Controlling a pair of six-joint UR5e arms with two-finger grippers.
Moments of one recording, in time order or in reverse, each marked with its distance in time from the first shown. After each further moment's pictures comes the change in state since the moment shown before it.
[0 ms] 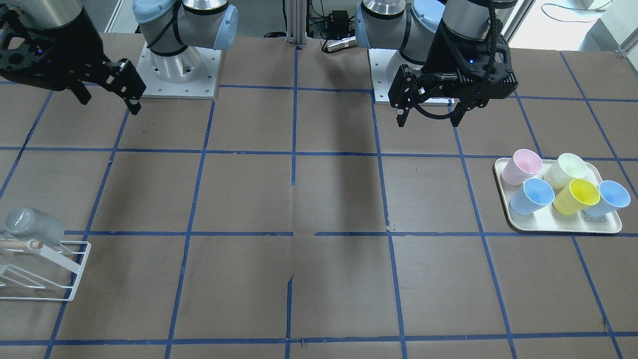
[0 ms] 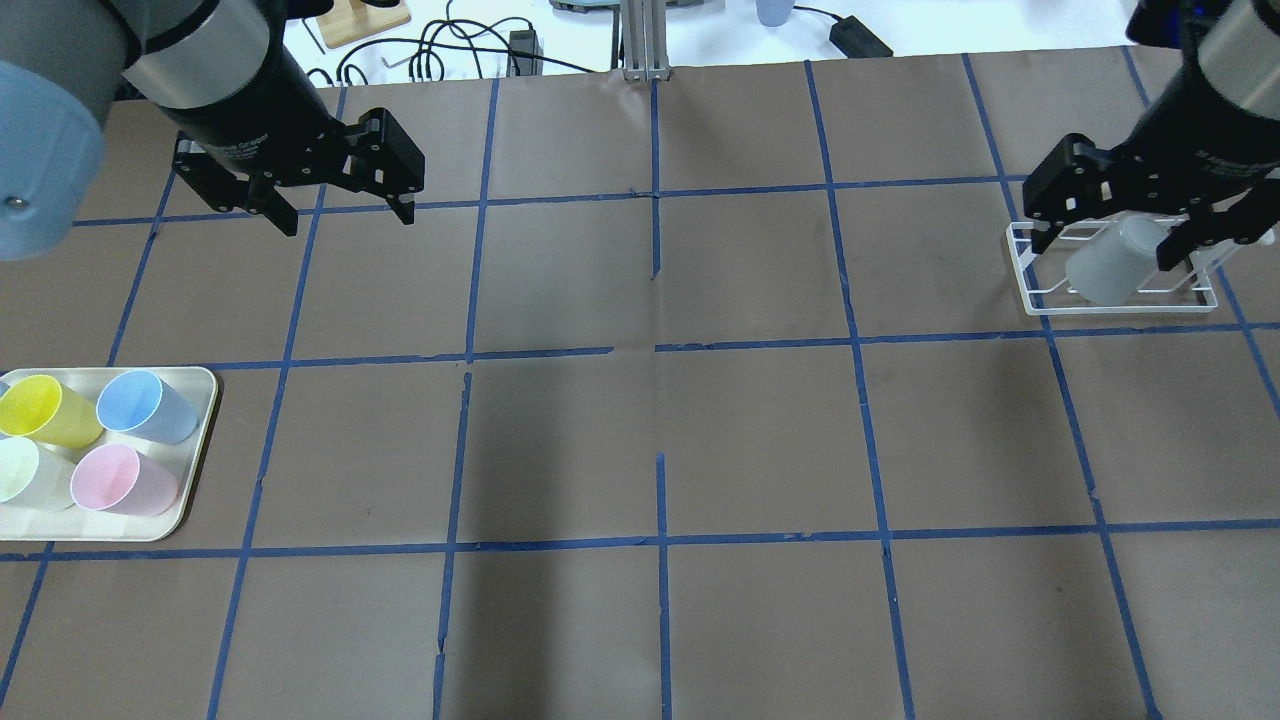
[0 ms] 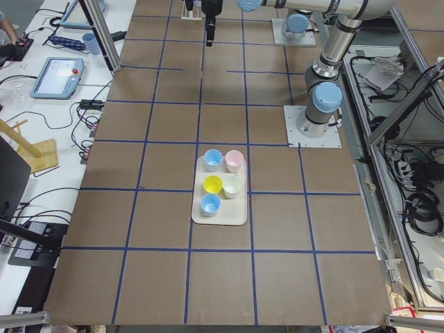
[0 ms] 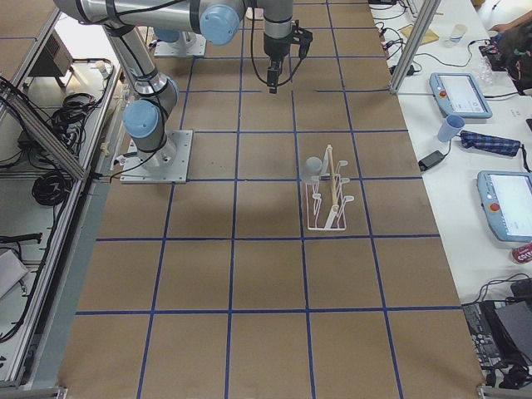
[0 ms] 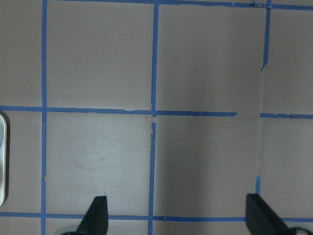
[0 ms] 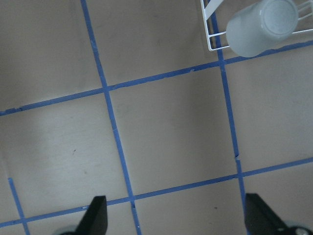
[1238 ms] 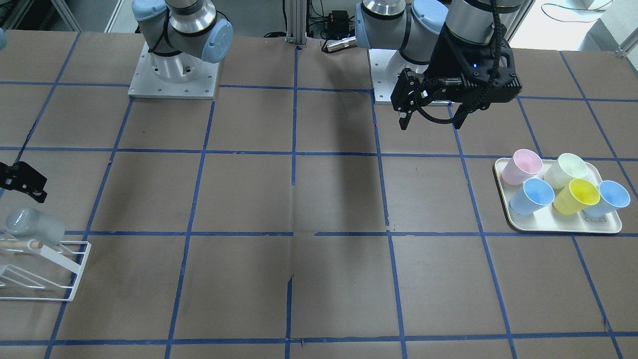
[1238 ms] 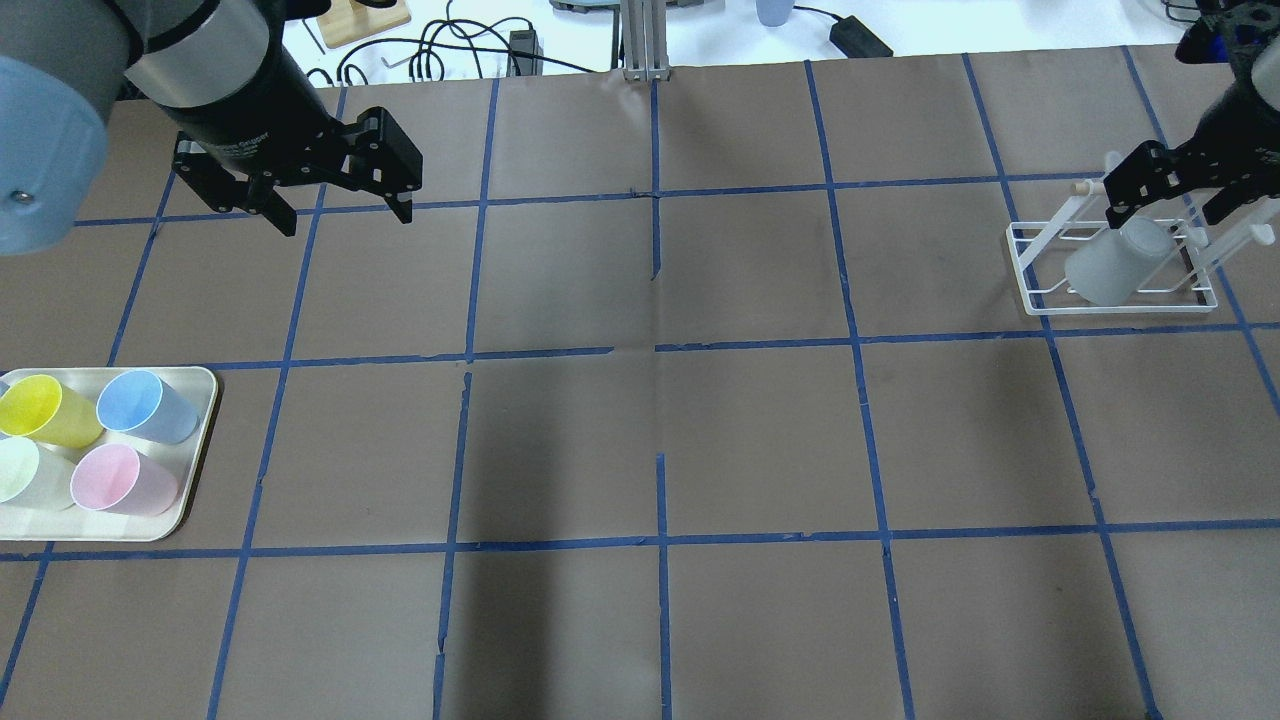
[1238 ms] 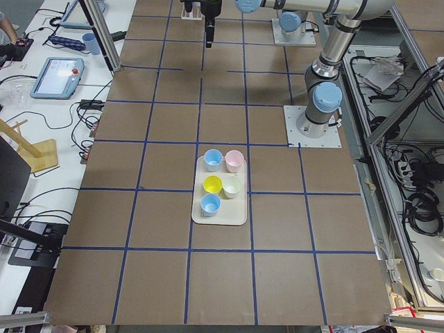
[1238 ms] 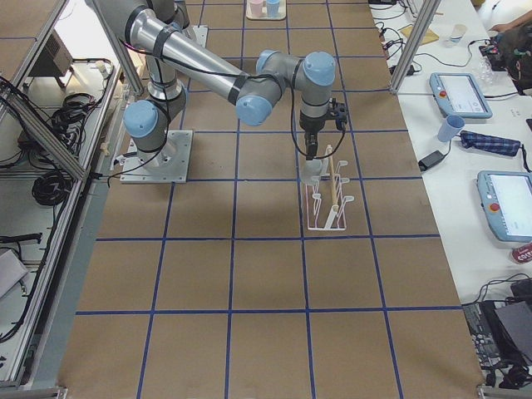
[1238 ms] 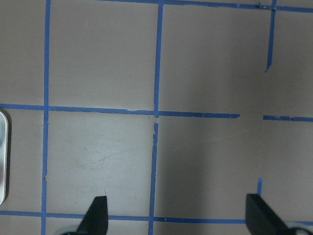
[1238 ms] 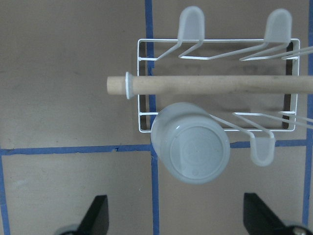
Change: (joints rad) left arm 0.006 -0.005 0.001 0.001 0.001 -0.006; right arm -0.180 0.318 0.001 -0.340 0.005 -0.353
